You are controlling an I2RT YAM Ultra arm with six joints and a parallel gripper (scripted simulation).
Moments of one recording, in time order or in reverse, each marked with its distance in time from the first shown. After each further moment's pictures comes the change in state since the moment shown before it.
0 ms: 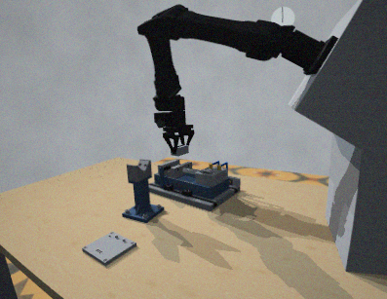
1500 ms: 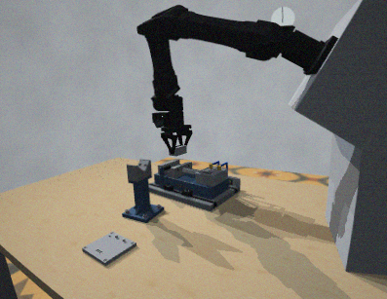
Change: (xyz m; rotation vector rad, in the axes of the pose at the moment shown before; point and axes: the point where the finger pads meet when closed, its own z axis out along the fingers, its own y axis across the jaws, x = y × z) arm -0.006 0.004 0.000 0.001 -0.006 -0.012
